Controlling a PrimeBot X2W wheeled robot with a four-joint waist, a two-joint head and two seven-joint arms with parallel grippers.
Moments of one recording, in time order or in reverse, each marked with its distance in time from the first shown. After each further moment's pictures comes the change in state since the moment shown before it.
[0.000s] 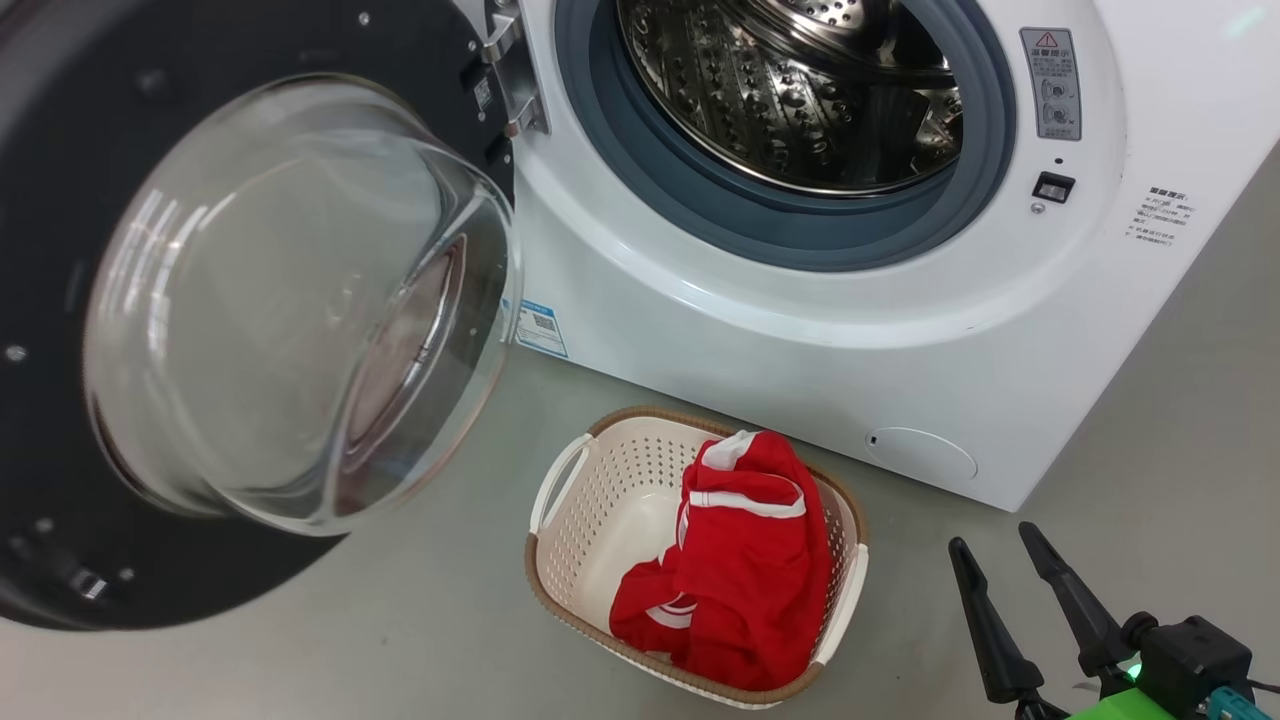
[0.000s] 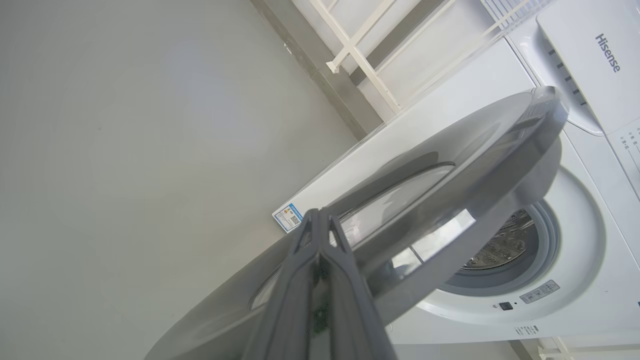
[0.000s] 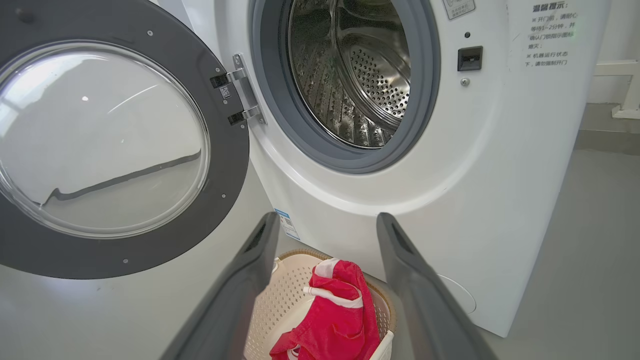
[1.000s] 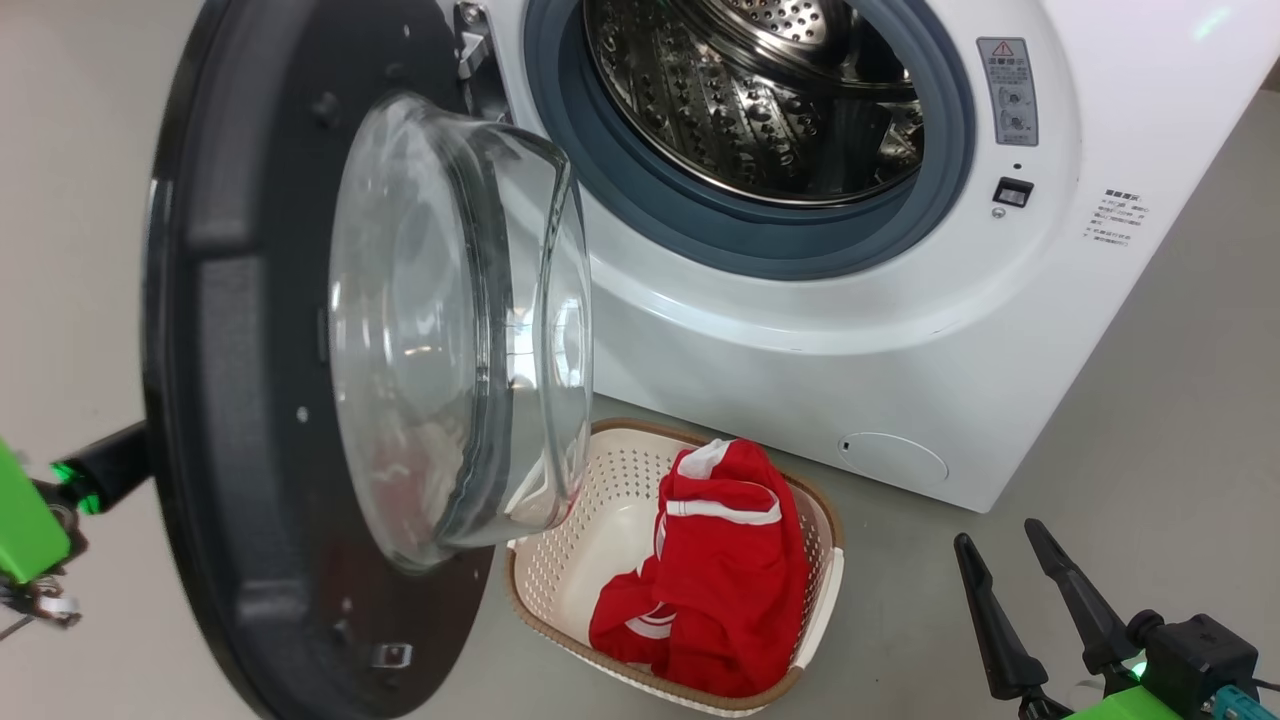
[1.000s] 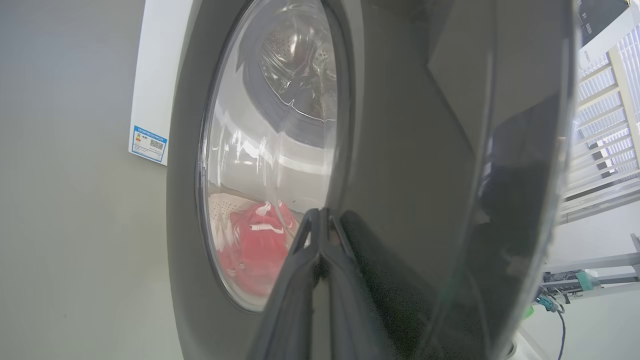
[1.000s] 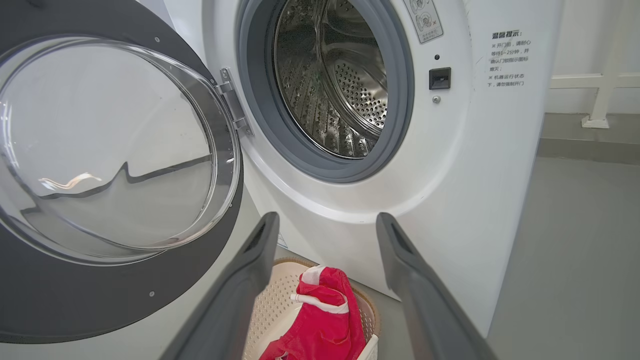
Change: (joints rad) left arm 0.210 -0.049 -0.276 -0.542 -0.189 0.000 0.087; right arm 0.000 0.006 -0.015 -0.003 -0.002 0.000 0.000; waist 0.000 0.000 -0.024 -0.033
